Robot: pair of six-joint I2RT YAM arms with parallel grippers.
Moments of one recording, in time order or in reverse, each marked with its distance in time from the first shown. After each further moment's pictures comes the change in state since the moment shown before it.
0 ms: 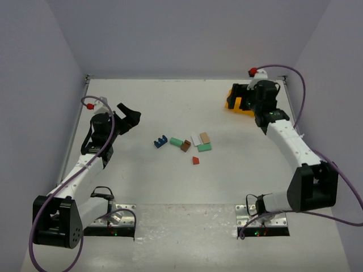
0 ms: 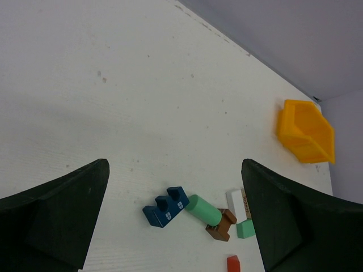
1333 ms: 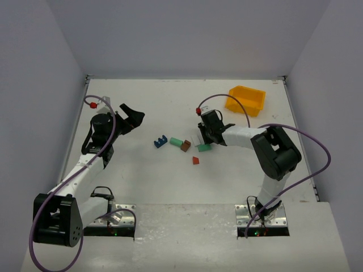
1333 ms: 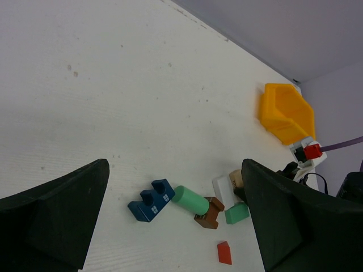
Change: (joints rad) left arm 0.000 0.014 -0.013 0.059 0.112 -0.003; right arm 0.457 0.410 -0.119 0.048 0.258 -0.045
